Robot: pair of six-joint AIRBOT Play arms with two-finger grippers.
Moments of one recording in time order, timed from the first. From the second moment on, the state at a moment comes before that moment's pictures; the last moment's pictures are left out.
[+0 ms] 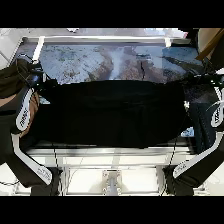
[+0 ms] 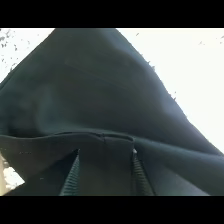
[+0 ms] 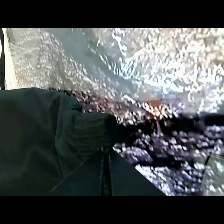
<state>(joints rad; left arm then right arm) 0.09 -1.88 1.60 1.93 -0.85 -2.00 -0.49 -1.95 1.84 -0.94 1.21 1.24</state>
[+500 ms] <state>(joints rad) 0.11 -1.82 1.61 1.98 -0.96 -2.00 -0.49 -1.95 1.84 -0.96 1.21 1.24</state>
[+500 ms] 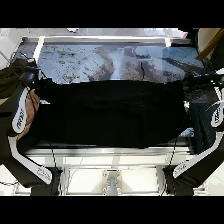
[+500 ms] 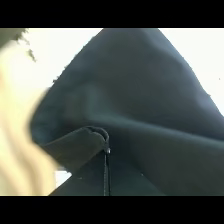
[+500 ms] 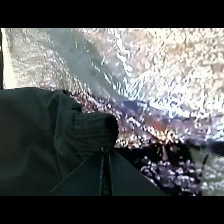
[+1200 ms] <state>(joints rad) 0.17 -1.62 1.46 2.02 -1.10 -2.02 -0.53 -1.92 1.84 -1.01 1.27 1.29</state>
